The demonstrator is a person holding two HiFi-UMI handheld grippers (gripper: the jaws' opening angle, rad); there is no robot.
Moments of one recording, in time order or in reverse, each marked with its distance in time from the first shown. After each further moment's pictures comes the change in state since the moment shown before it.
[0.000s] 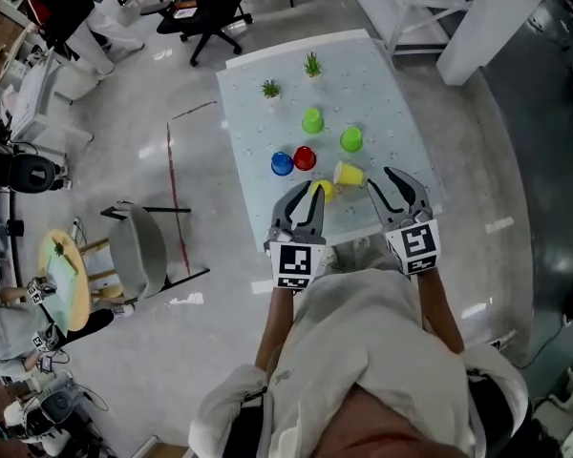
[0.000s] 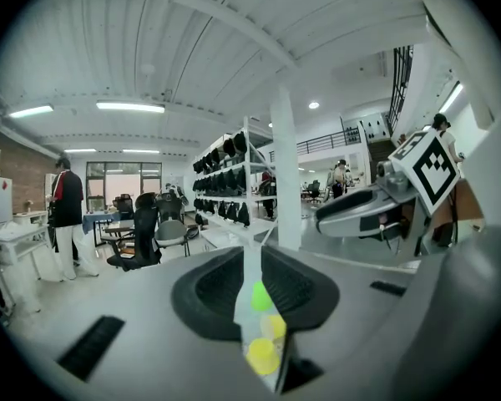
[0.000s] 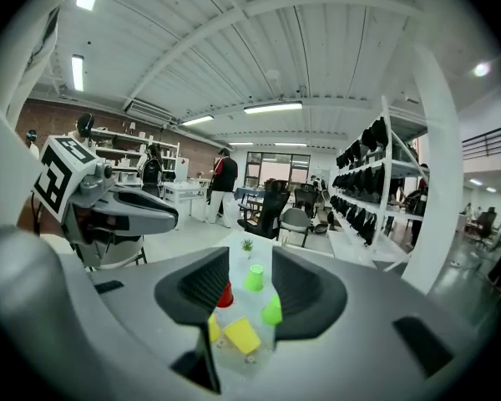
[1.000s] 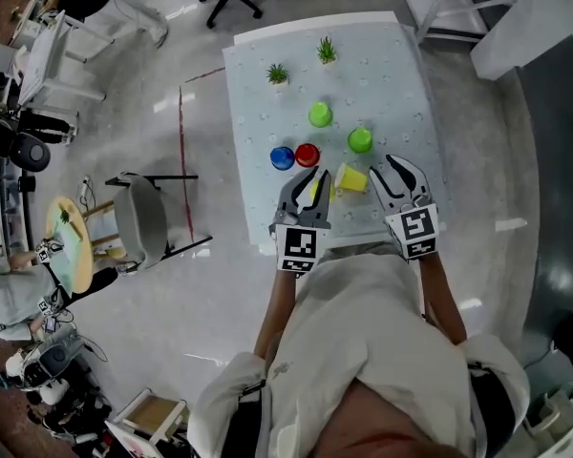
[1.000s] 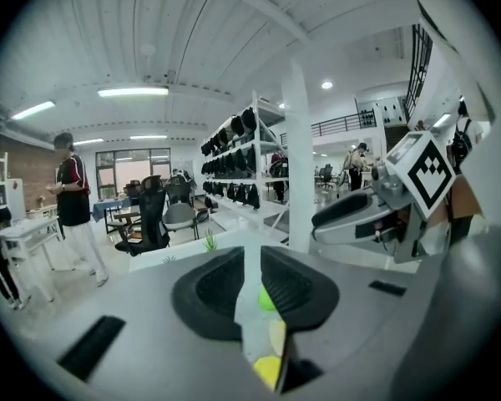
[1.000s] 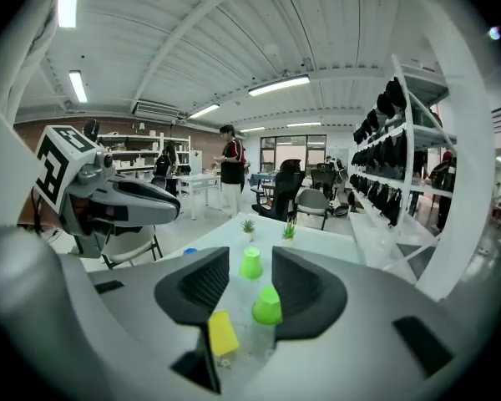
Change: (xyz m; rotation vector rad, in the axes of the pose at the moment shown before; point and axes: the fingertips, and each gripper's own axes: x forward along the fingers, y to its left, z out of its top) left arm 0.094 0.006 -0.025 -0.021 0.130 0.074; right arm 0.082 -0.062 -0.050 0.046 0.103 0.165
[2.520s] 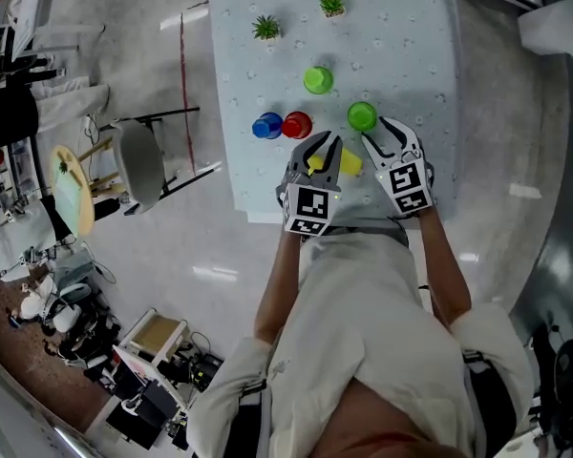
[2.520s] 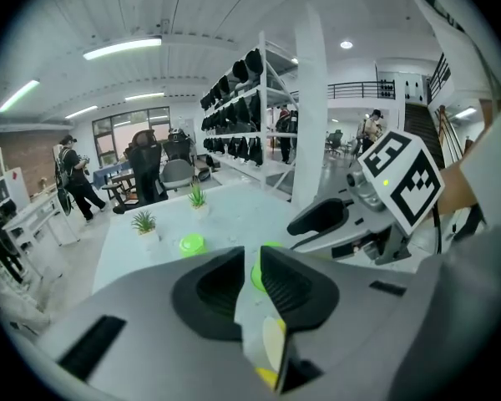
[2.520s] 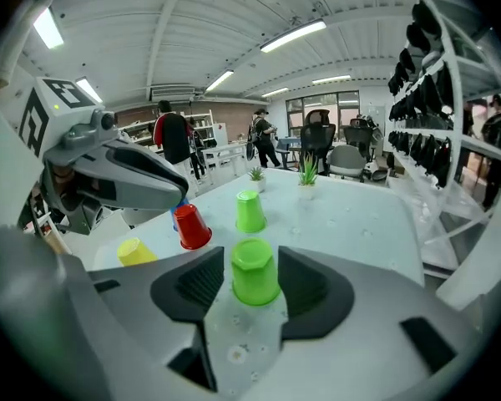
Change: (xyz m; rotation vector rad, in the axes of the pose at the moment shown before) left arm 0.118 -0.019 -0.085 -0.045 0.315 0.013; right arm 0.118 -0.044 -0.114 0.000 0.228 0.272
